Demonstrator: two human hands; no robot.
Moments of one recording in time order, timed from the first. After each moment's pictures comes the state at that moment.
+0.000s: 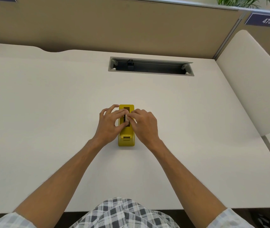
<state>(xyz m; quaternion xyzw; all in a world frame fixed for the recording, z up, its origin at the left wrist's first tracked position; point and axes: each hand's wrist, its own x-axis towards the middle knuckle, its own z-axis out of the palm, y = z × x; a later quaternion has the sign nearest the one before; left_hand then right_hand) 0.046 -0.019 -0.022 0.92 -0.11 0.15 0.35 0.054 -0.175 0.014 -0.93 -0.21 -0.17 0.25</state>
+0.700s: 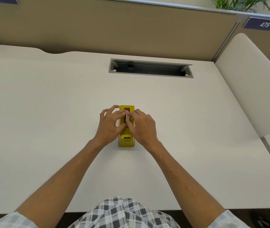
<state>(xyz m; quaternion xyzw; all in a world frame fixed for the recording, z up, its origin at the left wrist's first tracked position) 0.044 -0.021 -0.019 0.92 -0.11 0.15 0.34 0.049 -0.168 0.016 -0.94 -0.19 -0.14 0.23</state>
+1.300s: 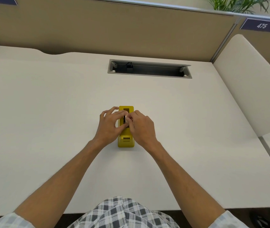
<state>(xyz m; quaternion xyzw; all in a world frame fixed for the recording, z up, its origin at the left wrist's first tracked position) 0.043 -0.022 -0.017 0.92 -0.10 0.14 0.35 0.047 -0.169 0.018 -0.95 -0.17 -0.08 0.24</state>
